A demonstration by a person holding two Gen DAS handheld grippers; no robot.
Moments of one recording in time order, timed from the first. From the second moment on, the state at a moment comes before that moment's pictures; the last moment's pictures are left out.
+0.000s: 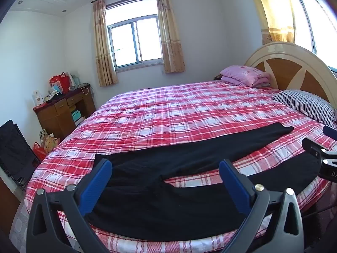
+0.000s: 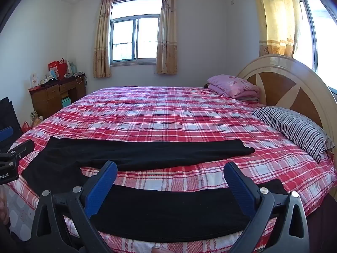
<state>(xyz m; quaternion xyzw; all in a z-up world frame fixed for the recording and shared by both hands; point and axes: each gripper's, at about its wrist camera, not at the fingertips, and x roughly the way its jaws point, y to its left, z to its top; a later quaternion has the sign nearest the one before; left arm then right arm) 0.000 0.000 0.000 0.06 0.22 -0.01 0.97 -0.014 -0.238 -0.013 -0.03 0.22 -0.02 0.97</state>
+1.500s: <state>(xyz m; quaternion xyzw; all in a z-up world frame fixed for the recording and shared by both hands) 0.005 0.006 -0.002 0.06 0.23 -0.01 0.97 -0.012 -0.239 -0.017 -0.03 0.23 -0.02 0.97</state>
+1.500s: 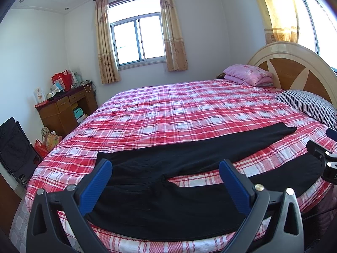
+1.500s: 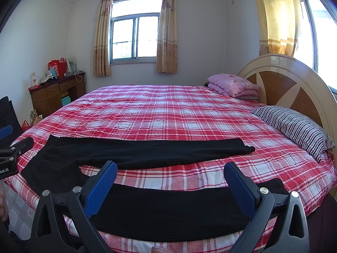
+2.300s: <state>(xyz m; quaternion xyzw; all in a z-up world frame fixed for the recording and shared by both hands) 0.005 0.007 -0.003 0.06 0.23 -0.01 0.97 -0.012 -0.238 -0.019 -0.03 0.23 -0.02 0.97</state>
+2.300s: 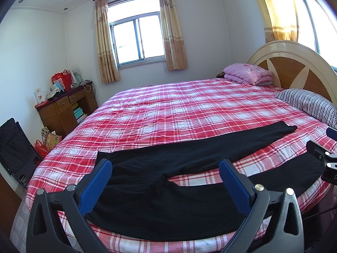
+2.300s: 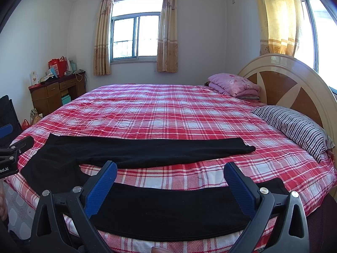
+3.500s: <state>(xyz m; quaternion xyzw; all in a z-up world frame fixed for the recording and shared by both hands) 0.046 0.026 -0.038 0.07 0.27 0.01 0.96 0.013 -0.249 -0.045 -0.03 0.25 -0.02 0.97</state>
